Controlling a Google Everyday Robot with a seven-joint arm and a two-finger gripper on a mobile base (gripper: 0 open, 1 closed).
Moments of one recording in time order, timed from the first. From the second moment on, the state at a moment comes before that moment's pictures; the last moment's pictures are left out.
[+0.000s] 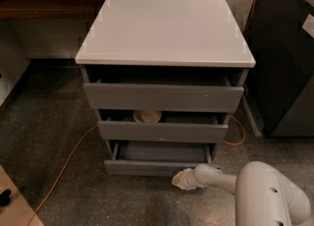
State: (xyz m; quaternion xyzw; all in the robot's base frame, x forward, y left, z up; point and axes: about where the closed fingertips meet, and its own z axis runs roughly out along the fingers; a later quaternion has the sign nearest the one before) arm 0.606 -0.125 0.143 -0.56 0.78 0.11 0.27
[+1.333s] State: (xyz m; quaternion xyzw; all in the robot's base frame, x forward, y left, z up) arm 0.686 -0.116 0.137 -0.55 0.77 0.08 0.32
